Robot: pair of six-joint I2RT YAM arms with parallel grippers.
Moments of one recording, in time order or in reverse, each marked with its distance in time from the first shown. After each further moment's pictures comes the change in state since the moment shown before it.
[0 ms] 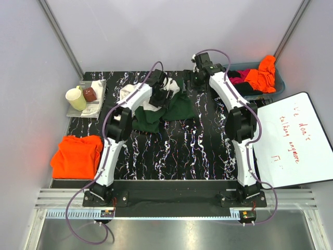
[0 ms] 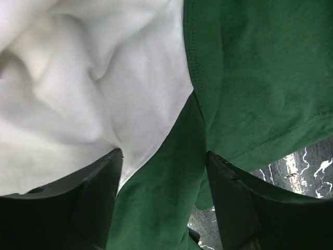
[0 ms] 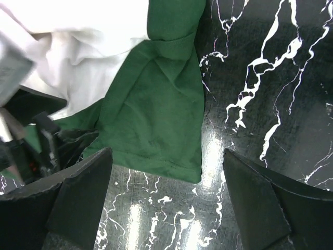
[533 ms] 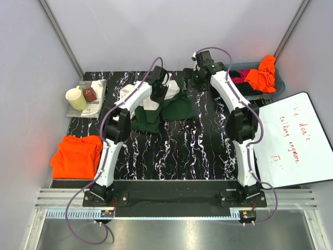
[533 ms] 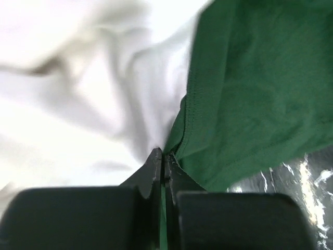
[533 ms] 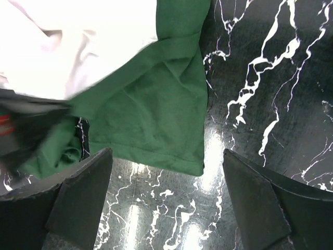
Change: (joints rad) left arm -0.011 -0.032 0.017 0.003 -0.101 -0.010; right arm -0.001 -0.024 0.018 -0.026 -0.012 -0.013
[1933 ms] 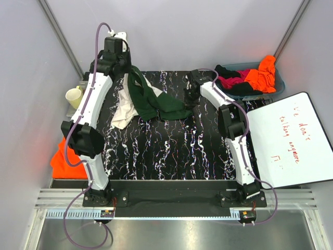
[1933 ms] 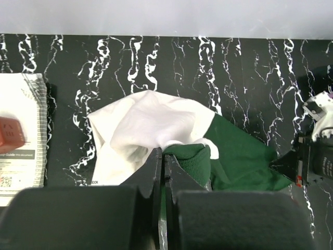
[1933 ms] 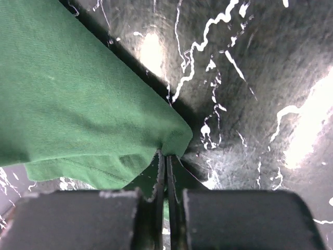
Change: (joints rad) left arm 0.228 -0.487 -0.067 0.087 -0.106 -0.120; right arm 0.034 0.188 -0.121 0.075 -0.056 0.047
